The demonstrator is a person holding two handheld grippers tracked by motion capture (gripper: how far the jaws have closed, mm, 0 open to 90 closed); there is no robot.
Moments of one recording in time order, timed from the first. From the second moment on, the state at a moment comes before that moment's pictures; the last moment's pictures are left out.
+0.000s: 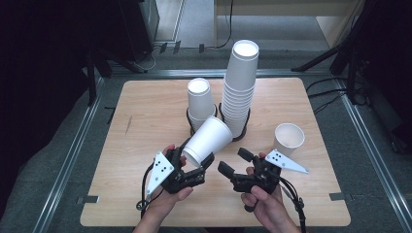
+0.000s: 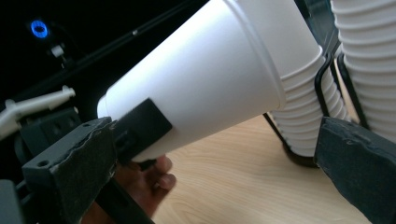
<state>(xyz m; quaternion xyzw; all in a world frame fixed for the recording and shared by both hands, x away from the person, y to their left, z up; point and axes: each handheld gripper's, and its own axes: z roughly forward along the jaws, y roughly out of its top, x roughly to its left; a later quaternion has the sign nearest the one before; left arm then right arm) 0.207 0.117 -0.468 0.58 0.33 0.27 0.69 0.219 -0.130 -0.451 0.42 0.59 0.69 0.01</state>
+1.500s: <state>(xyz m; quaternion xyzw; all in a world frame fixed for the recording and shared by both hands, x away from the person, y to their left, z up) 0.184 0.063 -0.484 0.61 0.29 0.28 0.68 0.227 -0.144 -0.468 0.59 0.40 0.67 -0.22</state>
